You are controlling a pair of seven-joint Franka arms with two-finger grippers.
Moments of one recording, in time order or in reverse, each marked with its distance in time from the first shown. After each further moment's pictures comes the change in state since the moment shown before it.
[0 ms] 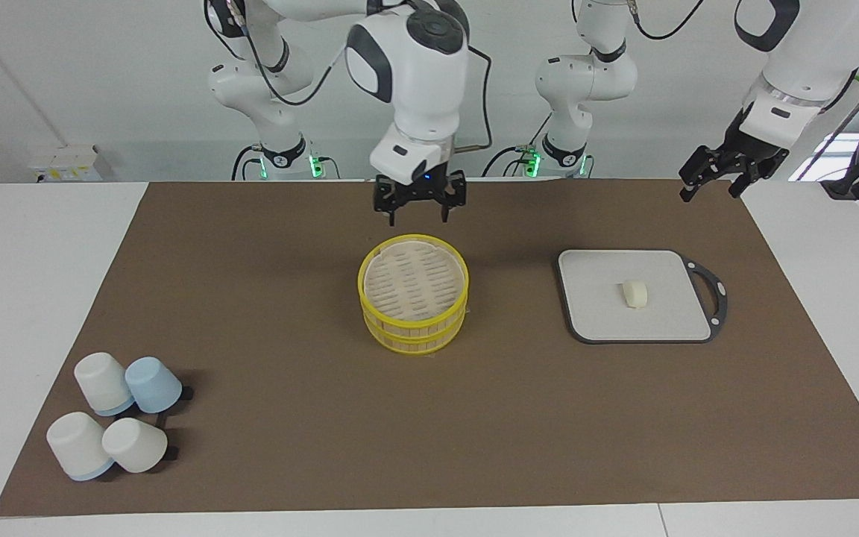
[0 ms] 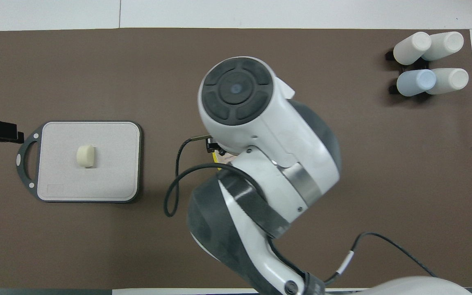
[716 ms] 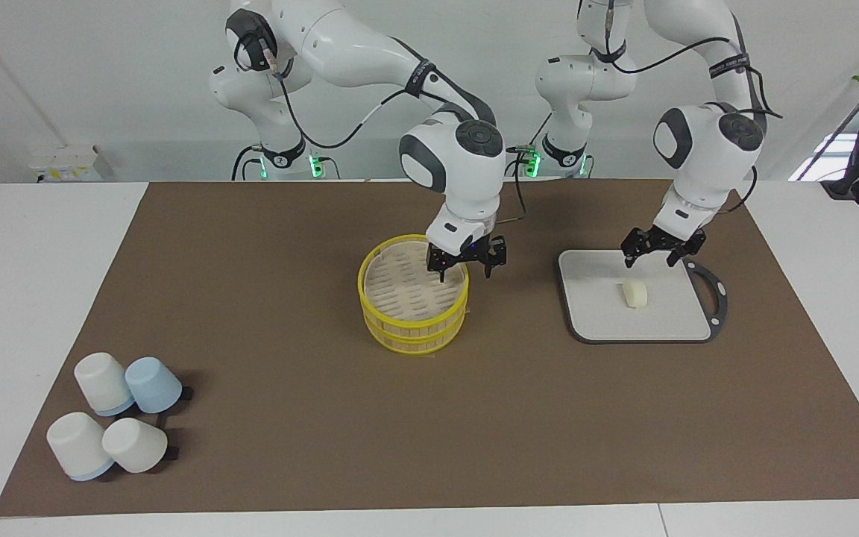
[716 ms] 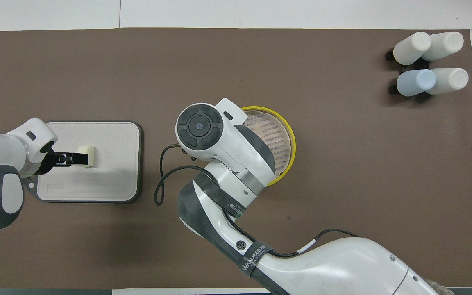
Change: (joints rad) left arm -0.009 0.075 -0.005 -0.509 0.000 0.596 0.112; right arm 0.035 0.084 -0.001 -0.233 -0.011 0.391 0.087
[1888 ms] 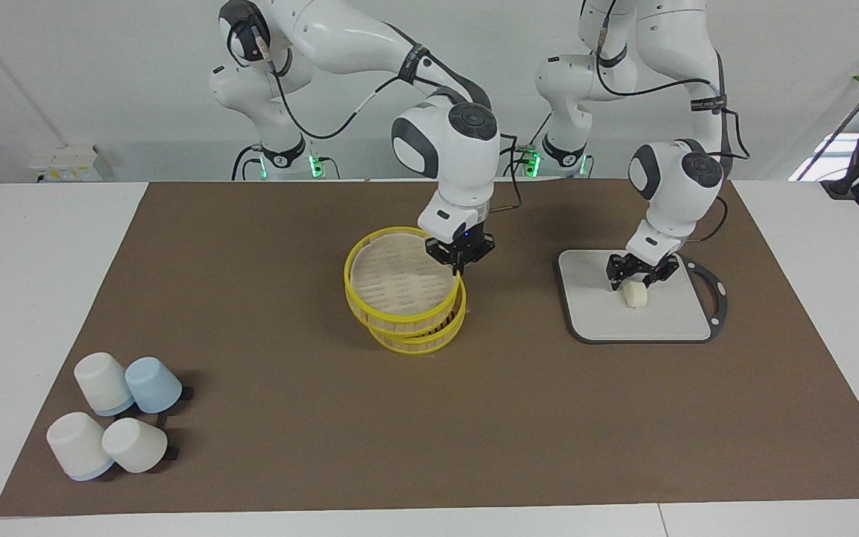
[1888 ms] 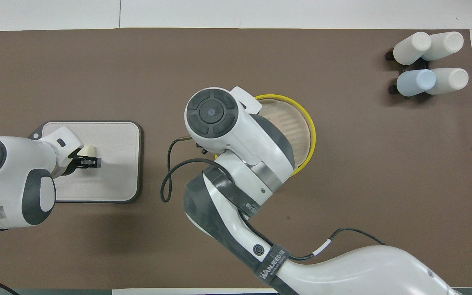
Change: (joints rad) left arm -0.033 0.093 0.010 -0.057 0.000 0.163 0.042; right arm -0.053 -0.059 -0.002 0.089 0.004 -0.174 -0.081
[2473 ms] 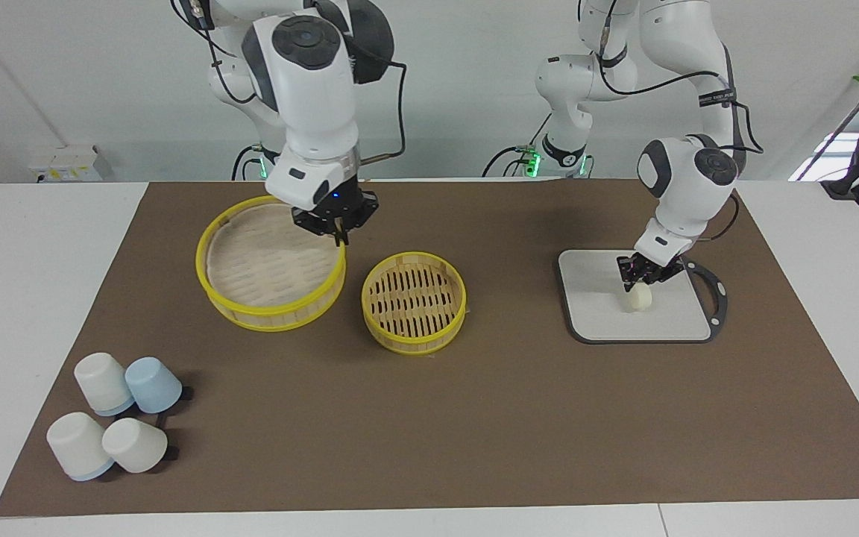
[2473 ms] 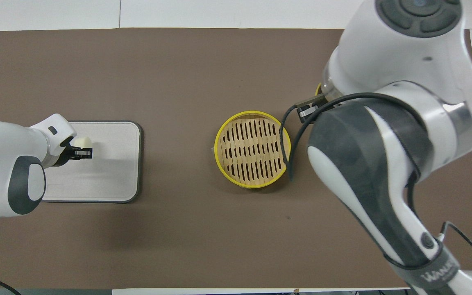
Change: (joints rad) left arm -0.003 0.001 -0.004 0.132 -0.001 -0.148 -0.039; right arm -0.305 -0.196 -0.004 0.055 0.056 -0.336 -0.543
